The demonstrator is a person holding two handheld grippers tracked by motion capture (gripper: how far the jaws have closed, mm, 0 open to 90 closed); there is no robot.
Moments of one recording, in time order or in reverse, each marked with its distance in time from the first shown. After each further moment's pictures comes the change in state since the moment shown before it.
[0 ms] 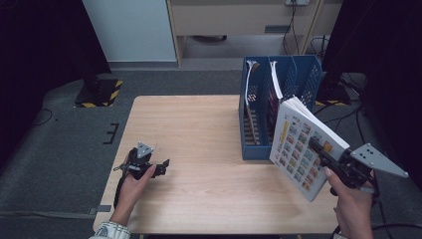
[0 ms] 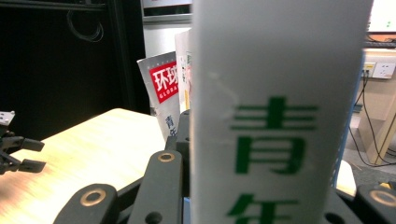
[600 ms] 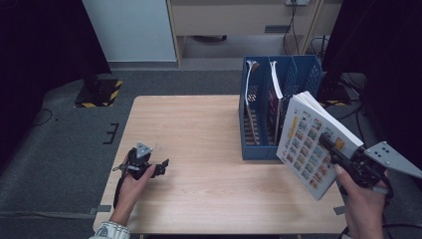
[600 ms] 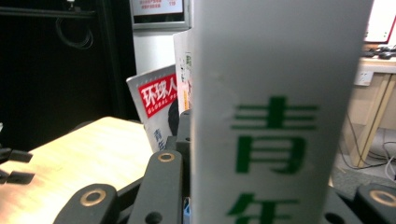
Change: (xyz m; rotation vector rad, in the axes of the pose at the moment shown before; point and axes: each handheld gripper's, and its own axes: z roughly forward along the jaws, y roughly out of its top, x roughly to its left) left arm 0.002 0.000 -0.002 -0.005 0.004 -0.010; right arm -0.006 0.020 -0.014 -0.023 -0.045 -0.007
